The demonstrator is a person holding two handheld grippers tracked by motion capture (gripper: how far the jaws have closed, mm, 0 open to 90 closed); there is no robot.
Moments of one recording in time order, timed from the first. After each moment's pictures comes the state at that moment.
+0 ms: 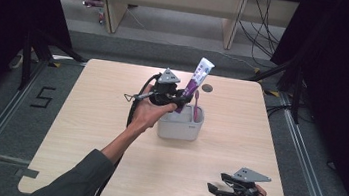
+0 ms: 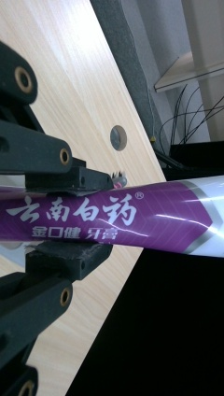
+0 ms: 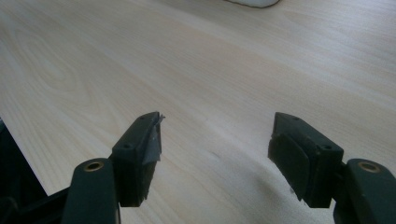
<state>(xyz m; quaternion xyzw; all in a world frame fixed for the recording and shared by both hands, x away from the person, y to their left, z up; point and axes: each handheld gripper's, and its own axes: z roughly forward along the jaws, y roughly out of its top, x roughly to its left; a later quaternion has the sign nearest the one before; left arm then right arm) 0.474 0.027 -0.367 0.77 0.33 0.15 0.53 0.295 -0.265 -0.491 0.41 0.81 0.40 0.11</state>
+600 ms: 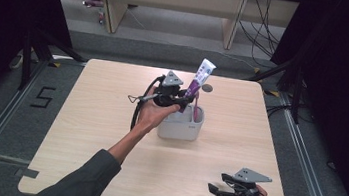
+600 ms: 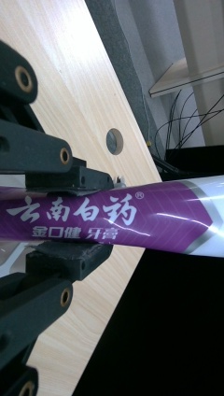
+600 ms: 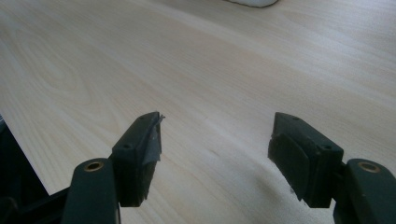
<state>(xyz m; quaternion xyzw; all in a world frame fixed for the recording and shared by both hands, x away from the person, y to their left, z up) 0.482 0.016 -0.383 0.76 0.33 0.17 0.53 0.295 -0.267 -0.491 0.41 0.81 0.40 0.10</state>
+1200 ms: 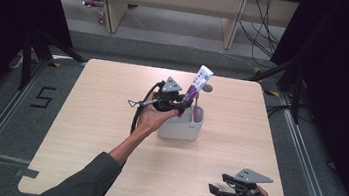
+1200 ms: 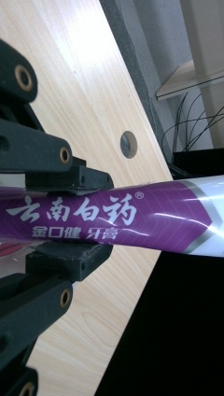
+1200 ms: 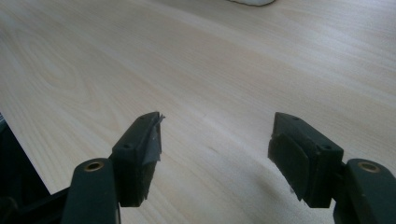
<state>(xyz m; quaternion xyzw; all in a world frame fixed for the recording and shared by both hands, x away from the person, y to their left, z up) 0.482 0.018 -0.406 0.77 0.33 0.17 0.51 0.292 -0.268 -0.491 0.42 0.81 0.40 0.10</state>
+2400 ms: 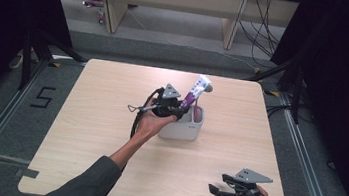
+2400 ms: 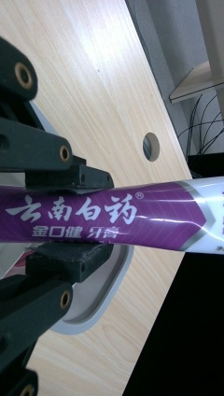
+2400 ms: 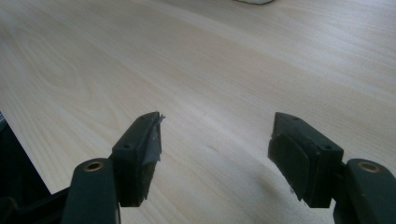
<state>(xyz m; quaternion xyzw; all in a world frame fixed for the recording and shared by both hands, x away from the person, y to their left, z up) 0.481 0.019 -0.427 0.78 0.34 0.17 0.50 0.294 -0.269 -0.492 0.41 0.81 0.40 0.11</state>
